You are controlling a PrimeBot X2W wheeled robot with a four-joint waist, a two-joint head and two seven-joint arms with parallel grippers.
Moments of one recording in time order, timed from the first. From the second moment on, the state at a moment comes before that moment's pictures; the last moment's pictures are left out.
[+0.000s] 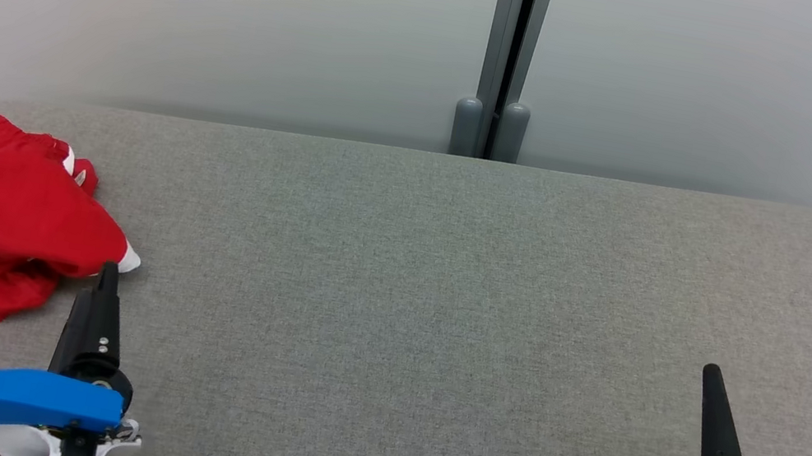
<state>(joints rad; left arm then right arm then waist) -0.05 0.04 0.04 0.18 -1.09 -0.07 -0.05 -0.05 -0.04 -0.03 0.20 1.15 0.13 -0.05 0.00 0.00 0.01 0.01</state>
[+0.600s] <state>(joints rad) -0.05 0.05 0.00 0.21 -0.75 -0.03 -0.11 -0.05 -0.04 -0.01 0.20 0.86 0.13 -0.10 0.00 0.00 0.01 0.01</state>
